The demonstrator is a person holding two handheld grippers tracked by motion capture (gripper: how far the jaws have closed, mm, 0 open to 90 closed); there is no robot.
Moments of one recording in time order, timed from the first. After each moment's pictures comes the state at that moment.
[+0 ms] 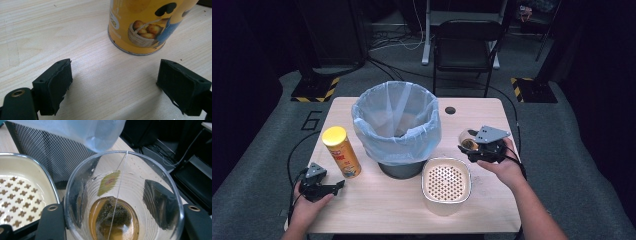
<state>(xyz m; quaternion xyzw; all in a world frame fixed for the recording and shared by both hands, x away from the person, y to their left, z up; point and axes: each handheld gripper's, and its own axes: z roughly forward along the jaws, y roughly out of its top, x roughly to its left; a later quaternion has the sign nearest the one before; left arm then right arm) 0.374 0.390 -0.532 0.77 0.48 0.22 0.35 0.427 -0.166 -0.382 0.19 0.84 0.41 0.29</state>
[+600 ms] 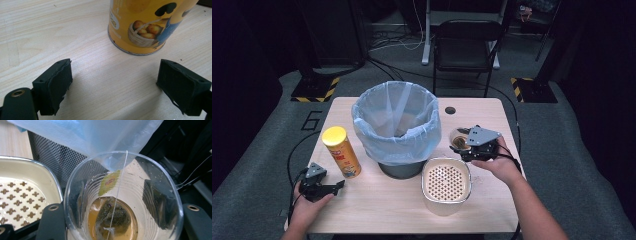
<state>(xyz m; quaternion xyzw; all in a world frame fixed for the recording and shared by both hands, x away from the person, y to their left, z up) 0.374 0.390 -0.532 0.77 0.48 0.22 0.35 0.429 -0.146 -0.377 0.10 0.85 0.41 0.30</state>
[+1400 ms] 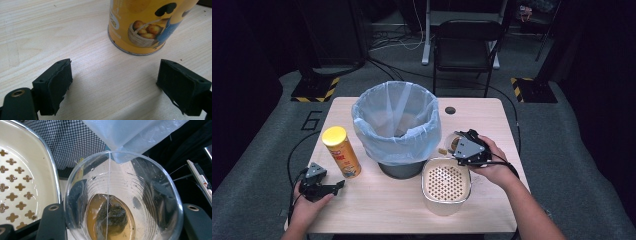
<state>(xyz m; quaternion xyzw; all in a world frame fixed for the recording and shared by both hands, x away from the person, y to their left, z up) 0.373 0.391 -0.530 0.78 0.48 0.21 0.34 0.418 -0.125 -0.392 0.04 0.86 0.32 0.39</state>
